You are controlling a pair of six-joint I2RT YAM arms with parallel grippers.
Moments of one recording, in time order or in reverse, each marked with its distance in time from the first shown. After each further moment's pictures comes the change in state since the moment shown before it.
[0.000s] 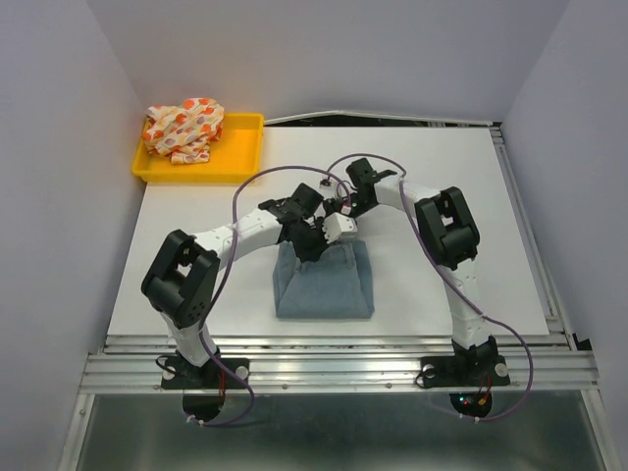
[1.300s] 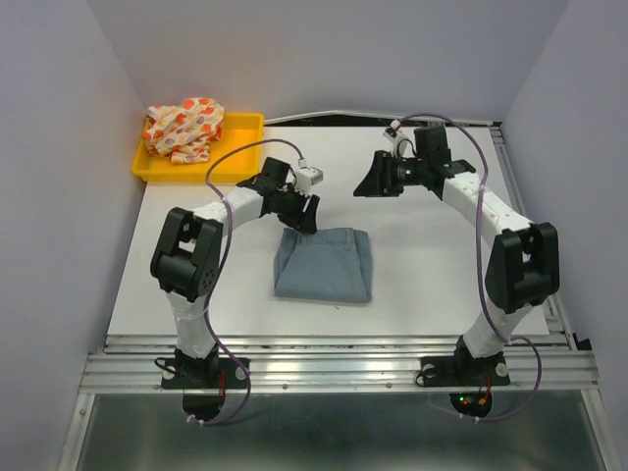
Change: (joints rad) left arm 0.236 0.187 0.113 0.211 0.118 -0.419; right arm -0.215 -0.544 -0.276 0.218 0.166 0.335
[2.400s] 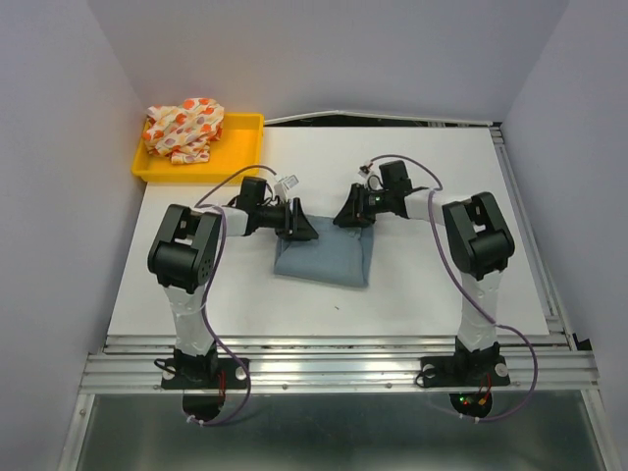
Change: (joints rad) left arm 0.161 0.034 -0.290 0.493 0.481 -0.535; right arm 0.101 0.307 -0.182 0.439 -0.022 0.304
